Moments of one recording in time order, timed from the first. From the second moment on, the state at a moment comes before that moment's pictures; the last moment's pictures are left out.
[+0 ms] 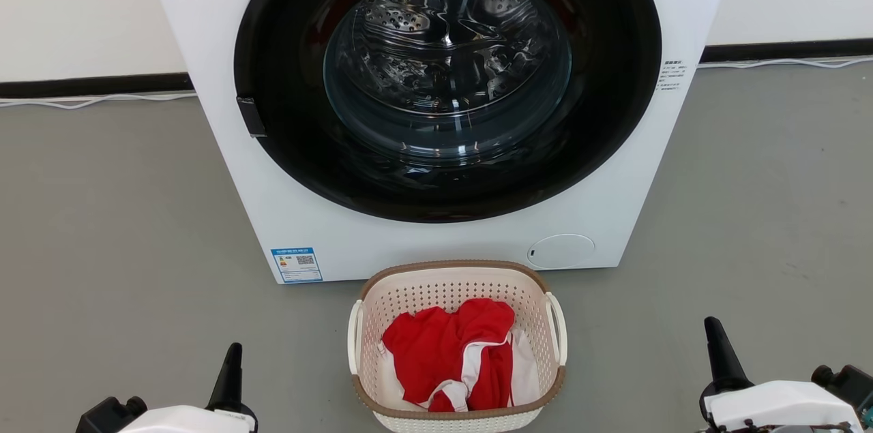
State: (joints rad) left arm -0.01 0.03 0.07 0.37 -1.08 -0.08 -0.03; right arm -0.03 -0.05 -0.10 0.36 0.99 0.12 -0.04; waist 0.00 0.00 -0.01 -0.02
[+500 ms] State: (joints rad) left arm -0.02 0.03 0.08 0.34 -1.24 -0.09 0.01; right arm -0.04 -0.05 -0.11 0.33 1.17 0.12 0.01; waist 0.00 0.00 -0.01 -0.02
